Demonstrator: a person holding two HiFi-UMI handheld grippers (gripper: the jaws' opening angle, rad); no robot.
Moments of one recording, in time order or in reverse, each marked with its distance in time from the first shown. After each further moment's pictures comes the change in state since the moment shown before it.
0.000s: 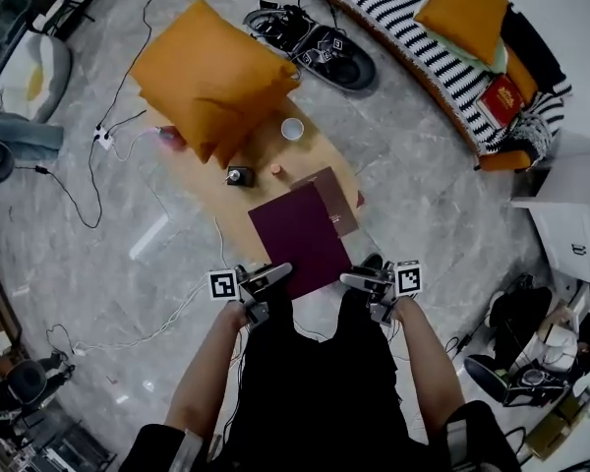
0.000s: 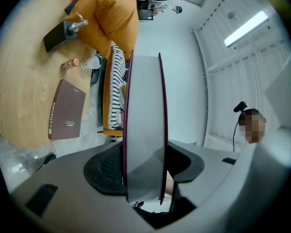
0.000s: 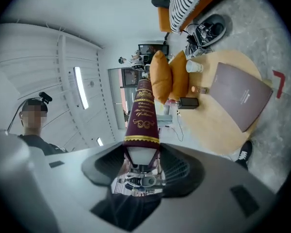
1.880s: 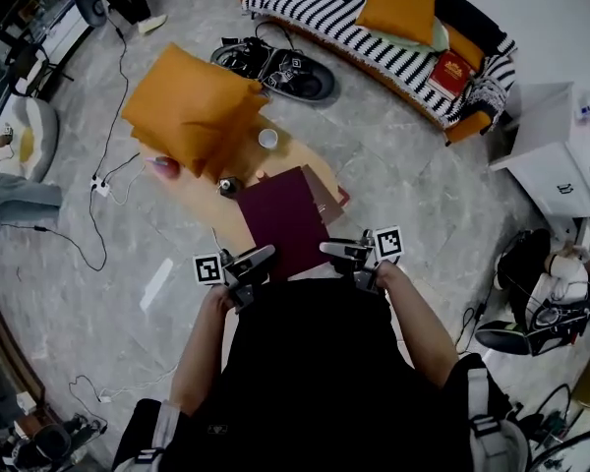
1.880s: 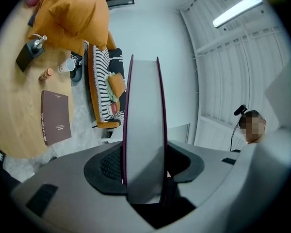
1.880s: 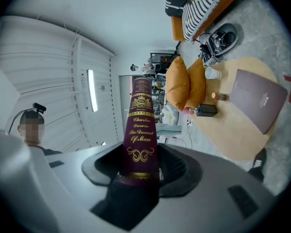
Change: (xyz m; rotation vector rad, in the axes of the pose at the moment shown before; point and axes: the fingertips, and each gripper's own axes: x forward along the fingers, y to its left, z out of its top) left arm -0.015 -0.088 -0.003 0.137 0.174 -0.052; right arm 0.031 0.084 0.000 -0.095 -0.112 0.093
